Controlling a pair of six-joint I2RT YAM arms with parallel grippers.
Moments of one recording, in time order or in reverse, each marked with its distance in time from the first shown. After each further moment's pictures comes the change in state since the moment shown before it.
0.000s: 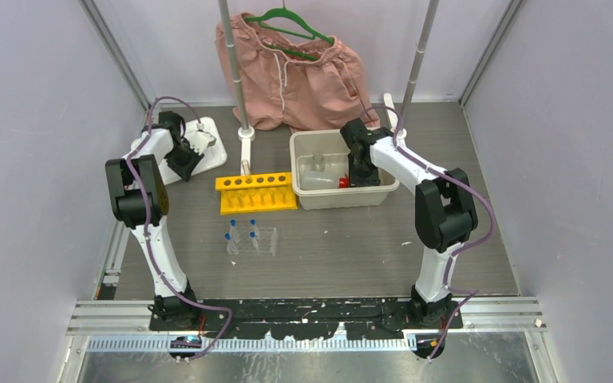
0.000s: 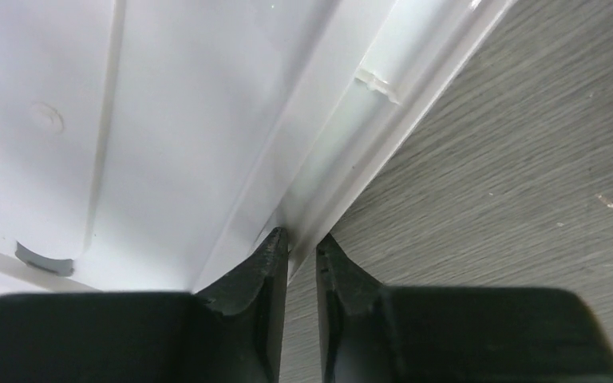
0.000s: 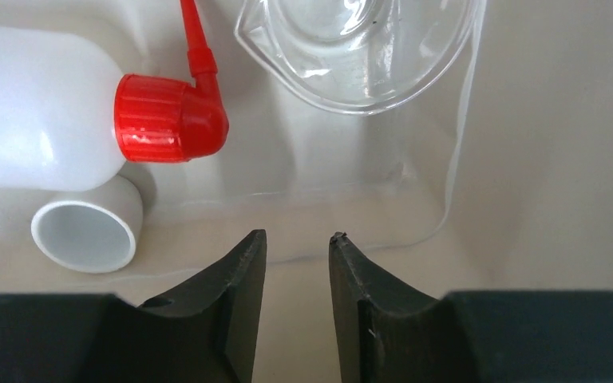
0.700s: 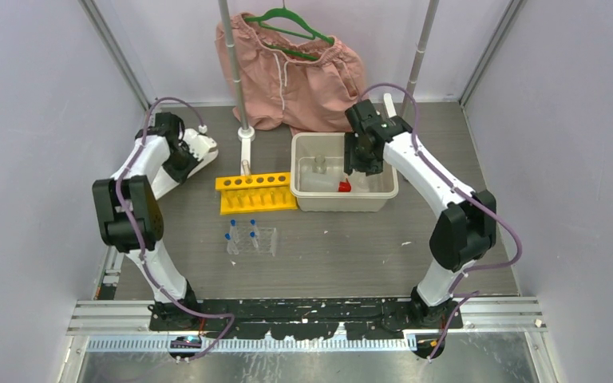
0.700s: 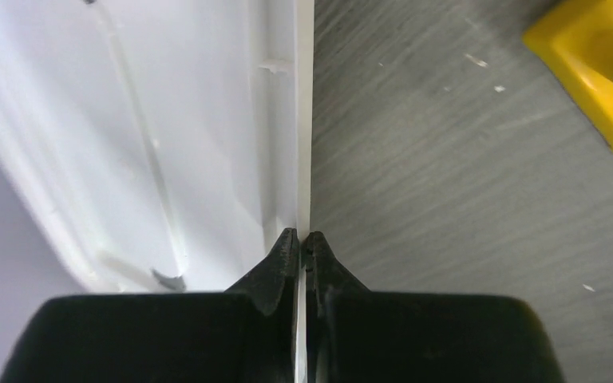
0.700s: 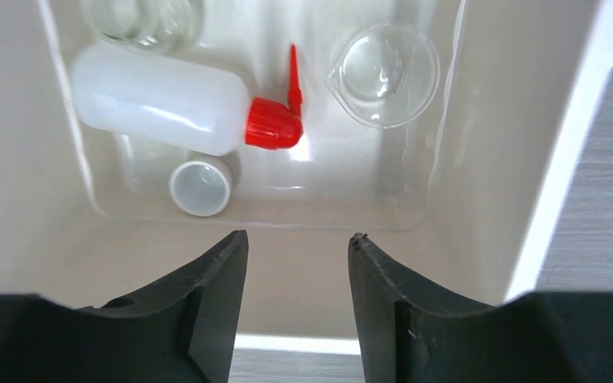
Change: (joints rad) left arm -0.033 -0.229 -0.175 -0.036 -0.029 0.088; right arm 0.032 -0.164 0.083 -0.062 -0.031 0.006
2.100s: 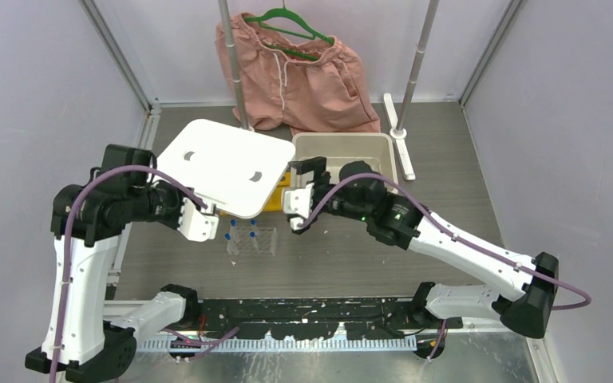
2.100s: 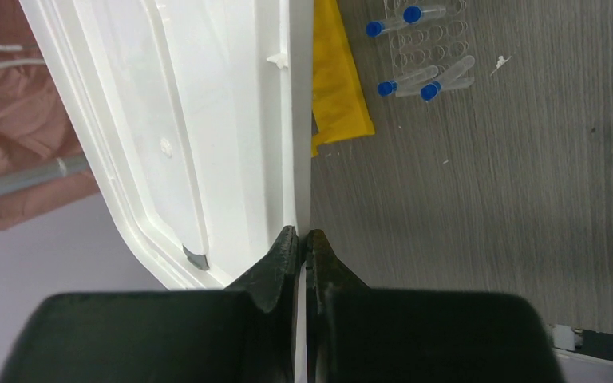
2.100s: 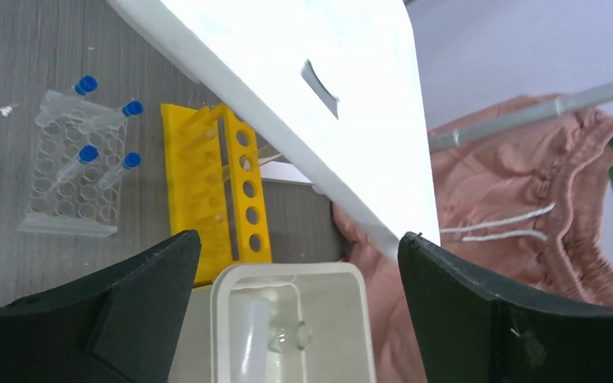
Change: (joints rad) left arm -0.354 -0.887 0.197 -0.772 0.333 0.701; right arm 0.506 -0.579 -0.478 0.825 -0.370 -1.272
